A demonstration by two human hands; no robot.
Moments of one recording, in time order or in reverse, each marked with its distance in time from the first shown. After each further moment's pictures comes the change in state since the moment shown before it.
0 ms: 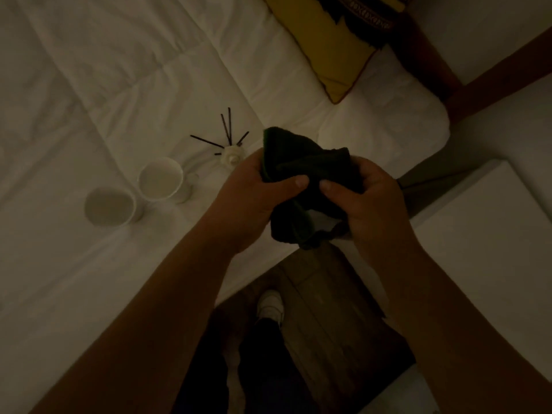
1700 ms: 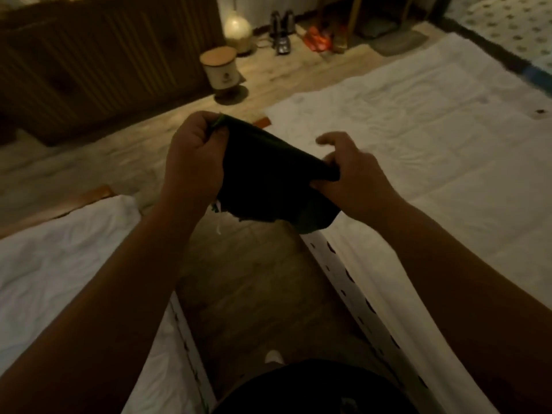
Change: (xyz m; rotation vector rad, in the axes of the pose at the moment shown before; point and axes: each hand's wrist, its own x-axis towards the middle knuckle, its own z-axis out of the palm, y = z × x) left_hand -0.957 0.022 -0.129 0.065 2.142 0.443; right_hand -0.679 -0.164 0.528 -0.662 -1.741 -1.162
